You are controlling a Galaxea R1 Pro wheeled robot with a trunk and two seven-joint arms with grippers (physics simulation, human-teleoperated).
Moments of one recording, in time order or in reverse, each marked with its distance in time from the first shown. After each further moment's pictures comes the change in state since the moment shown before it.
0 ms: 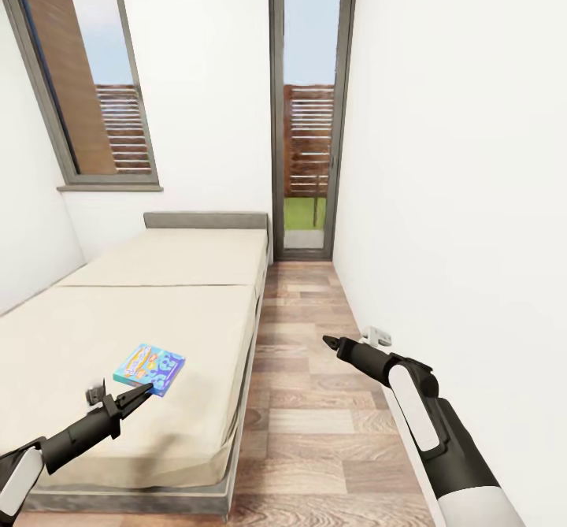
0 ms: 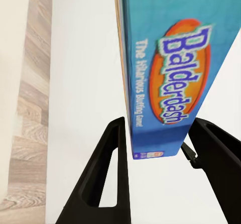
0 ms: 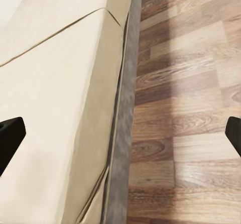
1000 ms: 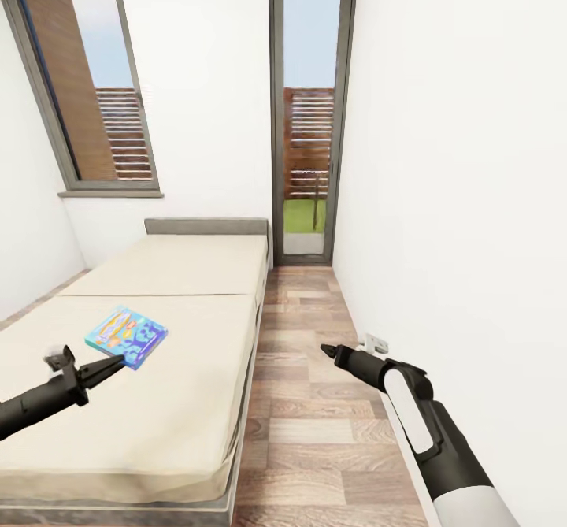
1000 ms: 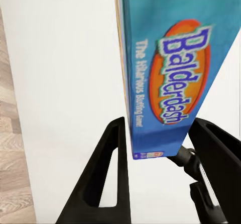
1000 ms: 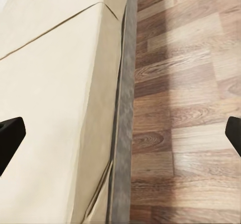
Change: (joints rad) left arm 0.023 0.136 0.001 -0.304 0.005 0.221 -0.135; right arm 0.000 0.011 0.004 0.054 0.015 0.008 -0.012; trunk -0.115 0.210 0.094
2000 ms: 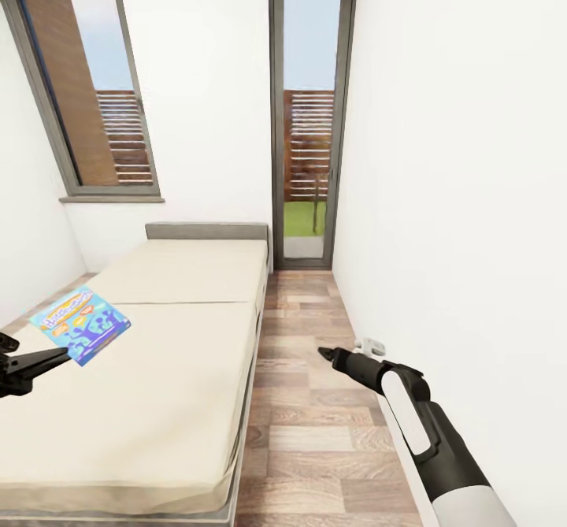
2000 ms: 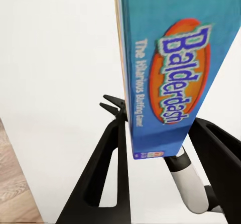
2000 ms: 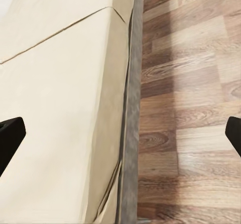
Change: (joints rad) left arm 0.002 0.256 -0.068 -0.021 -0.063 0.021 -0.378; right arm 0.000 0.001 0.015 0.018 0.002 -0.006 0.009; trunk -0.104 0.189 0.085
